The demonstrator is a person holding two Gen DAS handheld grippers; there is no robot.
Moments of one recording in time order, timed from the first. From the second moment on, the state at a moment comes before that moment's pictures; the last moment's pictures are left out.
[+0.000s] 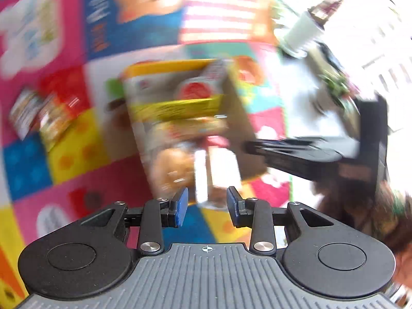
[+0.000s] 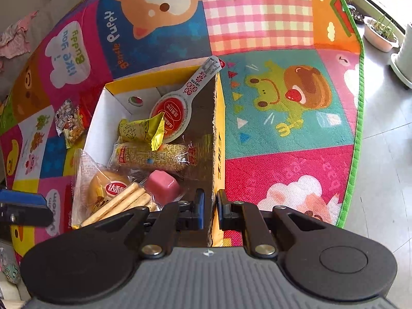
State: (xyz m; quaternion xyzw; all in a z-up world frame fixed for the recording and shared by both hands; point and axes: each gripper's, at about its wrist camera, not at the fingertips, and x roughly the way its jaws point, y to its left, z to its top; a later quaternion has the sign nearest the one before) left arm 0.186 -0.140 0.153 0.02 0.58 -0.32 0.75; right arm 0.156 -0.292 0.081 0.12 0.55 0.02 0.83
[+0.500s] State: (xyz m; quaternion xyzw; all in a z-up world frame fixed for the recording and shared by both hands) left arm 0.196 -0.190 0.106 0.15 0.53 -0.34 0.76; right arm 0.146 -0.312 0.065 0.18 0.54 0.05 0.82
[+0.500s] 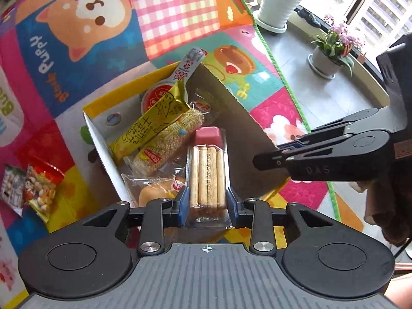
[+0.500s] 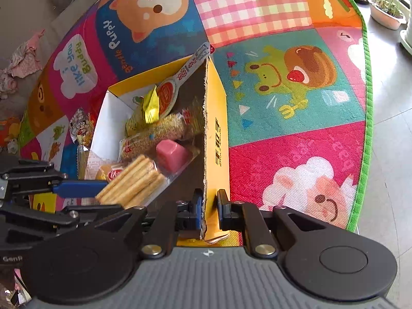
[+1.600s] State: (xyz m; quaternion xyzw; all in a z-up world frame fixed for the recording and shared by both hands) left arm 0.314 -0.296 0.108 0.21 0.49 -0.36 0.77; right arm 0.145 -0.318 0.061 0.20 0.53 0.07 0.82
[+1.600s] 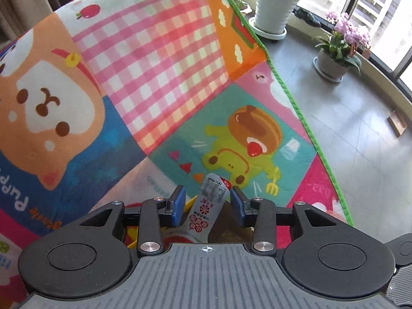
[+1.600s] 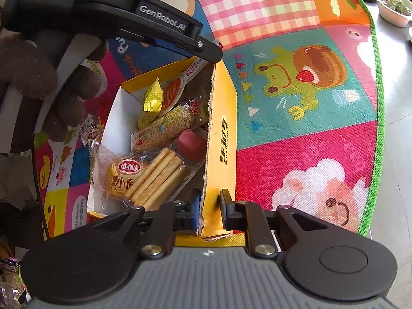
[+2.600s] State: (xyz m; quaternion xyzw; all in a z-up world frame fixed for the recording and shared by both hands) left arm 0.305 -0.128 0.149 -0.11 0.53 -0.24 0.80; right arm 0.151 -0.302 0.054 0.17 0.54 0.07 0.82
